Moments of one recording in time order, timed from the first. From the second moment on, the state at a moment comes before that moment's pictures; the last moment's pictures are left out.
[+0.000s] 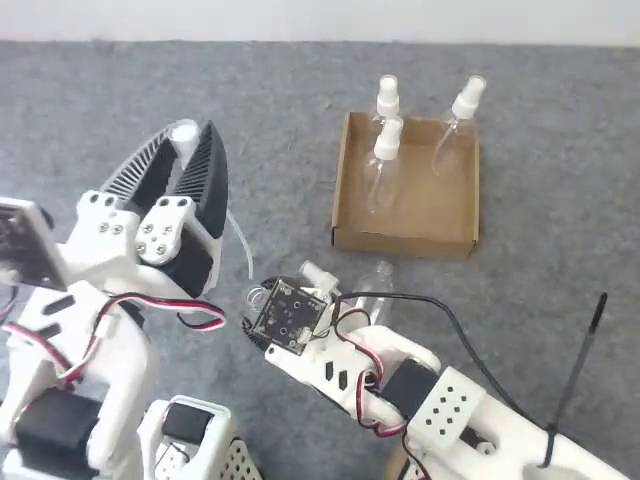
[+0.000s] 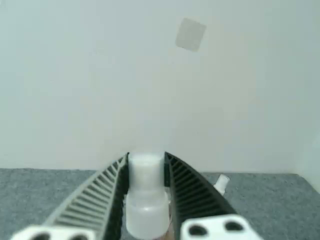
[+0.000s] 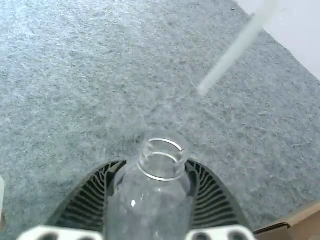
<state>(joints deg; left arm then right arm) 8.7 -64.4 20.4 61.7 18.2 -57.3 -56.5 72.1 21.8 13.2</state>
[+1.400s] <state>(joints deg) 9.6 -63.9 40.9 55.7 18.8 -51.1 -70.9 75.7 26.9 7.2</state>
